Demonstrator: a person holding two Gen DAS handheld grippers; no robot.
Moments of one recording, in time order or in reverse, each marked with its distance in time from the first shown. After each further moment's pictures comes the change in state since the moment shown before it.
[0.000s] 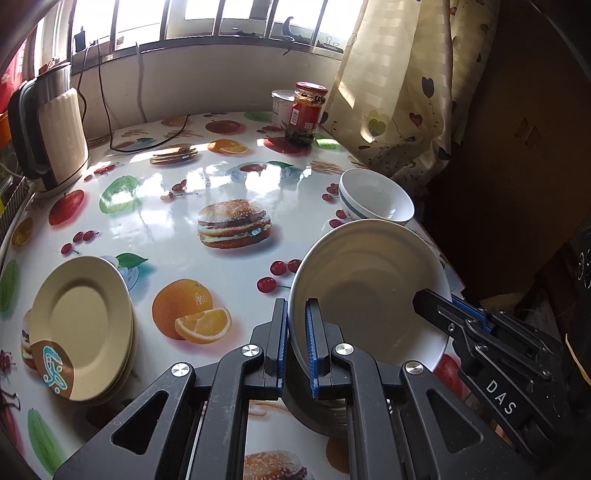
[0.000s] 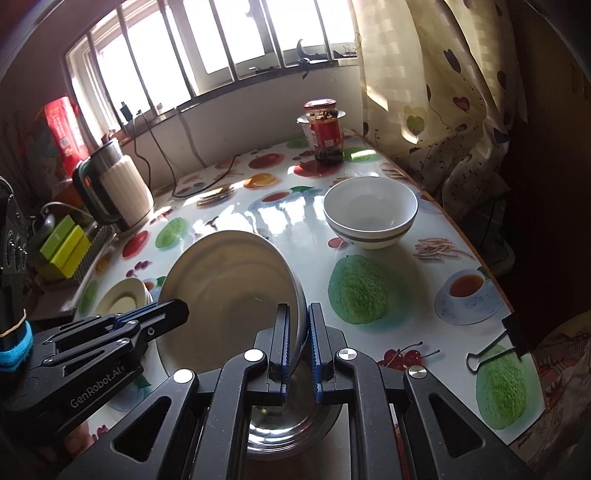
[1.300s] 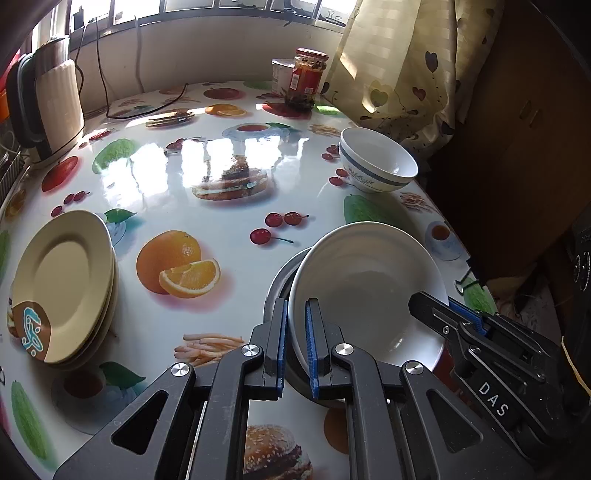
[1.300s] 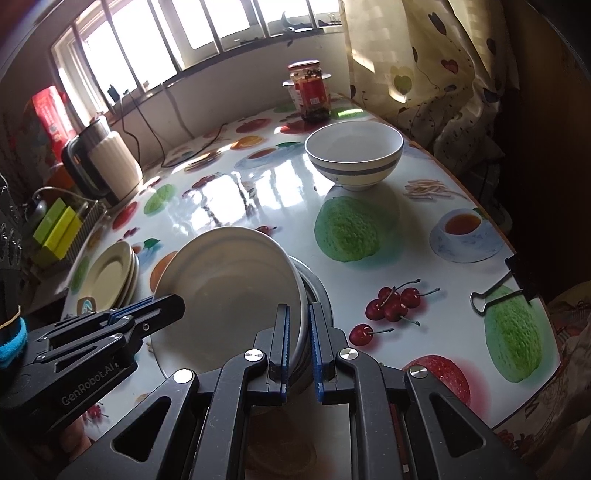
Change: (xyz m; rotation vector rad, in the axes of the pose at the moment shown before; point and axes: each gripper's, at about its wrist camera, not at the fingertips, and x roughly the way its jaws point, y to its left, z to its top) left arm 0.016 -0.004 -0.027 -0.016 0.088 0.000; right arm 0.011 -0.015 -0.036 0.041 0.089 -0.005
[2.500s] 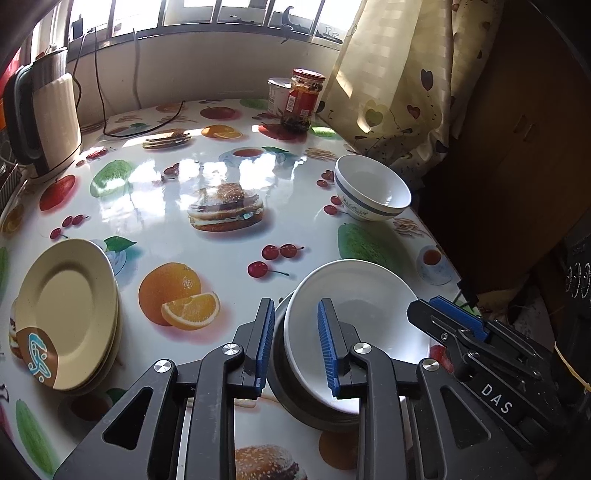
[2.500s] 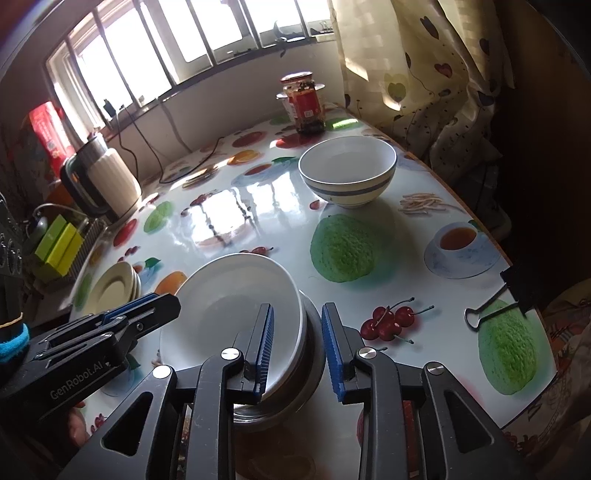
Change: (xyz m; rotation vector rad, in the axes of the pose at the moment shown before) left arm -0.009 0.000 0.020 0.007 -0.063 -0.020; right arm -0.007 -0.006 0.015 0.031 -0.034 0.003
